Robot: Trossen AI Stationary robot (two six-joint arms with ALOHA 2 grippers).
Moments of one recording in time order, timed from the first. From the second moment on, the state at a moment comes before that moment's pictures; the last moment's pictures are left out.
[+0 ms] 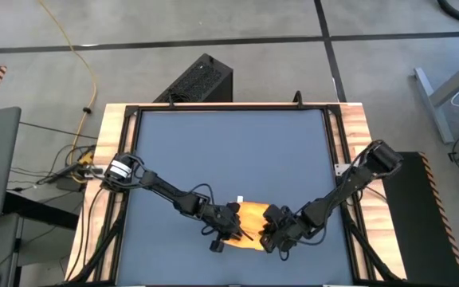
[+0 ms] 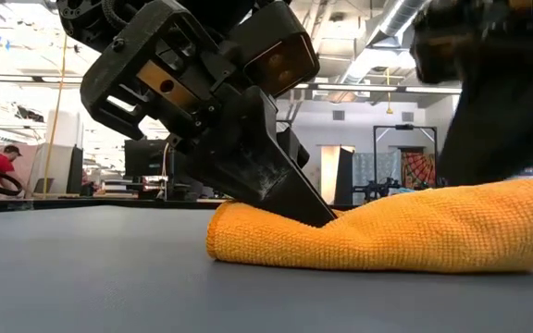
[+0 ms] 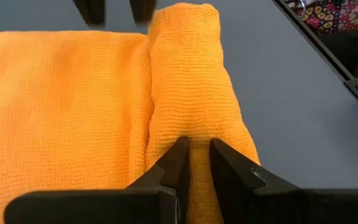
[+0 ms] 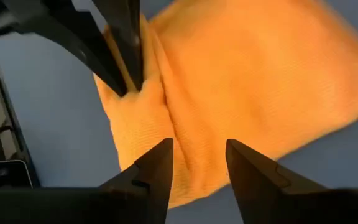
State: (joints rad) left arm -0.33 2.06 1.09 0.28 0.15 -0.11; right arm 0.64 1.70 0.92 -0.19 0.37 1.31
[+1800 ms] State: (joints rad) left arm -0.35 2.00 1.09 0.26 0.14 -0.14; right arm 0.82 1.75 0.93 0.15 0.56 0.39
